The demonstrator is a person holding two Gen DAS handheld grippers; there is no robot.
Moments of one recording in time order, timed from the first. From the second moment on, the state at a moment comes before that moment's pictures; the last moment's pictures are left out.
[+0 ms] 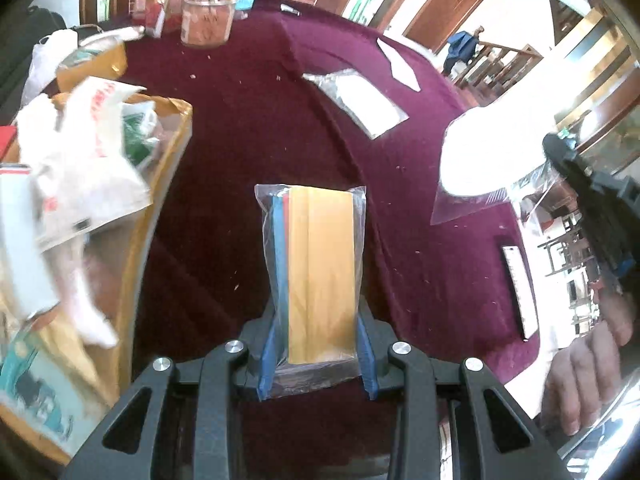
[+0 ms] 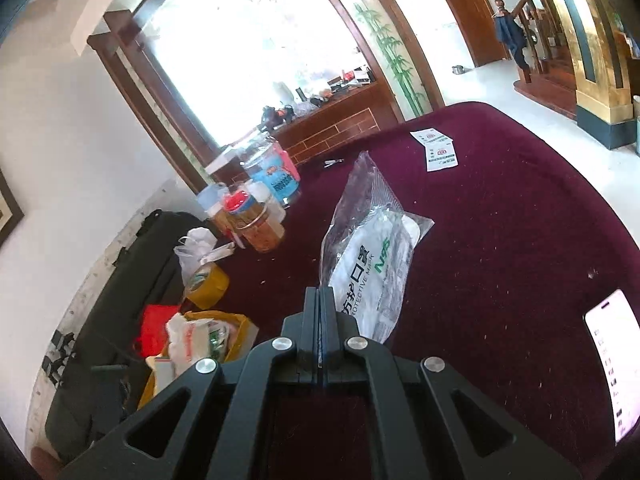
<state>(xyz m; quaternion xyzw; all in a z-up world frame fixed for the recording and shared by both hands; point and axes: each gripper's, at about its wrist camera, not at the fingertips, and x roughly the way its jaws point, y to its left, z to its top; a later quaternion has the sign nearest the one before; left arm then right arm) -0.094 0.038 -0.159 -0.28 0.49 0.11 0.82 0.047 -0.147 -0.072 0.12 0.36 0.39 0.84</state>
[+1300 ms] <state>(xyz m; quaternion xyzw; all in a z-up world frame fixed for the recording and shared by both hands) -0.279 0.194 -0.140 -0.40 0.38 0.25 0.79 -0.058 0.051 -0.065 0.10 0.41 0.63 0.65</state>
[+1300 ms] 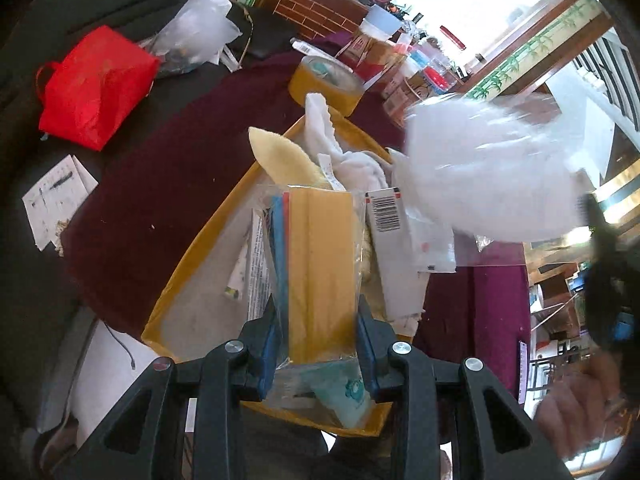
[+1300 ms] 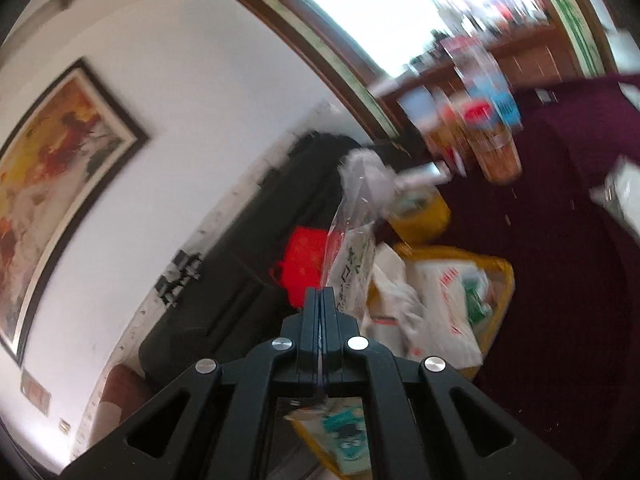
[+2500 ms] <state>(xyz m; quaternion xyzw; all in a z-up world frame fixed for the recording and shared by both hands) -0.266 0.175 -0.130 -0.32 0.37 0.27 0.83 -0.028 0.005 -0.098 0.10 0.42 0.56 0.70</state>
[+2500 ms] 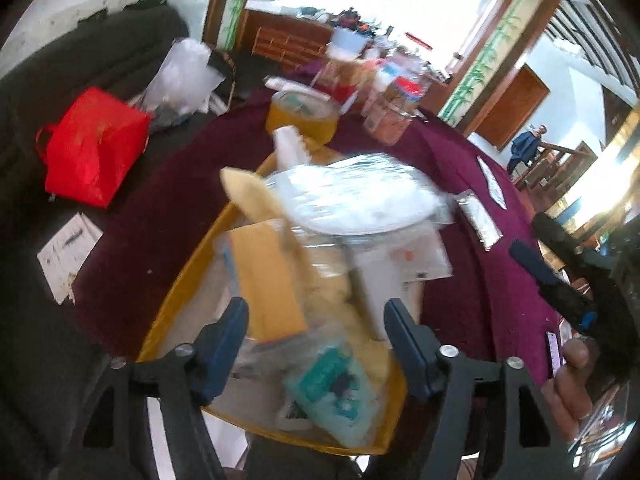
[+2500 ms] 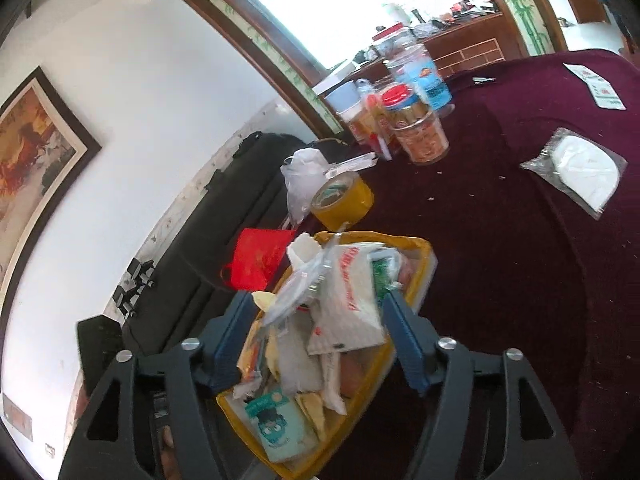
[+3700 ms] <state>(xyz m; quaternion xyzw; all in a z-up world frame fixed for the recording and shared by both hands) -0.295 0.130 -0.118 -0.16 0.36 0.38 0.84 -0.139 0.018 -0.127 -0.06 0.44 0.48 0.76</state>
